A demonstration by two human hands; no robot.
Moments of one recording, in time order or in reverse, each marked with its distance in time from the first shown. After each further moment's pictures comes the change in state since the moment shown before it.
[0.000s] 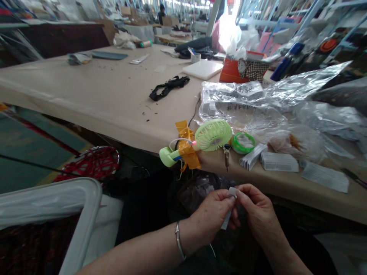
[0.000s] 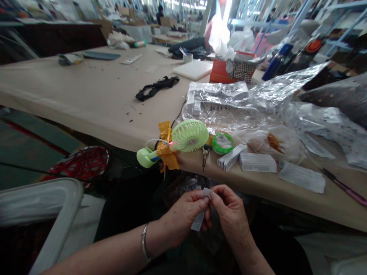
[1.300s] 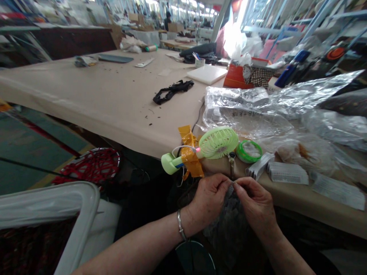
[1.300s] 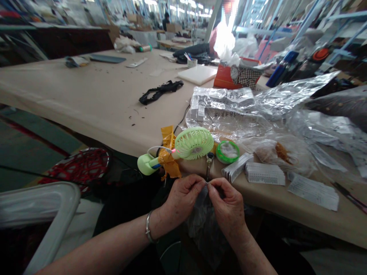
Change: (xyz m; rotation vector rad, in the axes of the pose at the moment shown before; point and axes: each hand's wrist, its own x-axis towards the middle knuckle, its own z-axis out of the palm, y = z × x) left_hand 0.023 0.035 -0.030 0.624 0.329 0.542; right_hand 0.040 -0.022 0.015 -0.509 0.188 -0.373
